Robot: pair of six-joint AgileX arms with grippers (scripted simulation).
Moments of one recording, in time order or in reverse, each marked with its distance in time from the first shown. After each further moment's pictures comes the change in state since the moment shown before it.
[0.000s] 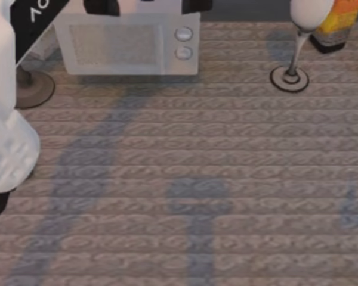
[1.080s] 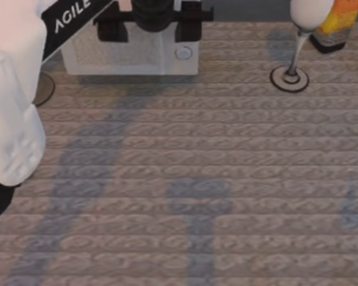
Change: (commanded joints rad) left arm 0.045 0.084 -0.140 0.235 0.021 0.042; right arm 0.000 0.000 0.000 0.000 0.000 0.000
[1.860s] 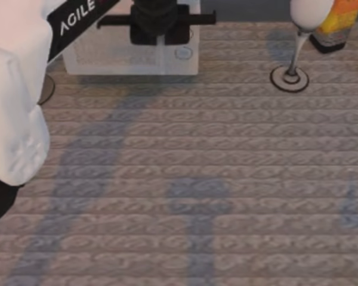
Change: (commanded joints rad) left arm 0.000 0.000 0.000 0.000 0.000 0.000; right arm 0.000 0.000 0.000 0.000 0.000 0.000
